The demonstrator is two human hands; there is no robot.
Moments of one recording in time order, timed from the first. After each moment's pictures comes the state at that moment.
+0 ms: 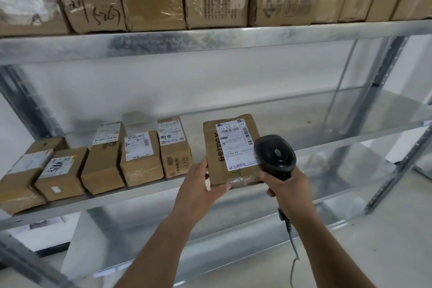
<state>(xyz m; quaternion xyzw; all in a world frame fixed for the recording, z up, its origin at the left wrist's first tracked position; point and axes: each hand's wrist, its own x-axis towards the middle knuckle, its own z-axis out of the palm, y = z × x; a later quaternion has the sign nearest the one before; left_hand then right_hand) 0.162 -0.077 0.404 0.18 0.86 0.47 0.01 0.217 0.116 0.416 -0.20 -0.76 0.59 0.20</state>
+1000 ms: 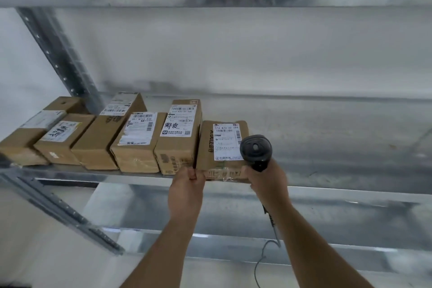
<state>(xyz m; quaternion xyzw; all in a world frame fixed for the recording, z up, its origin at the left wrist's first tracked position) 0.055 -0.030 0.315 -0.24 0.84 0.47 -0.12 0.020 0.138 0.337 -0.11 -0.86 0.50 0.01</state>
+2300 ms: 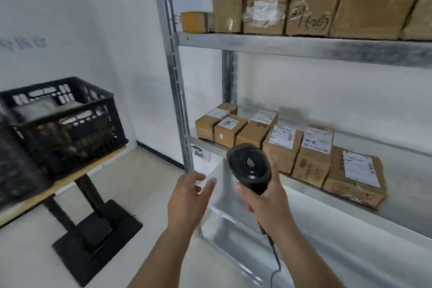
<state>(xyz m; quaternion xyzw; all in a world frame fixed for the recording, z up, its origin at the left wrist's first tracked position) 0.302 -0.216 0.401 -0.35 0.82 0.38 -0.25 0.222 -0.068 0.423 0.28 -0.71 0.63 -0.11</state>
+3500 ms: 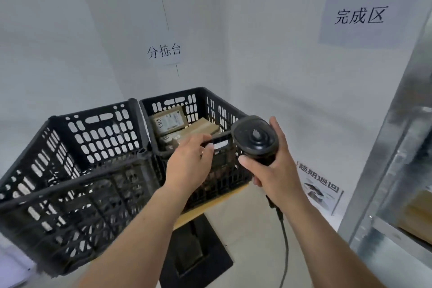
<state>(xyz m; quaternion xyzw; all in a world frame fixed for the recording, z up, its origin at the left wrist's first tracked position) 0.399 -0.682 0.483 -0.44 0.82 0.16 -0.34 0.254 -0.575 0.467 0.46 -0.59 0.64 -0.19</state>
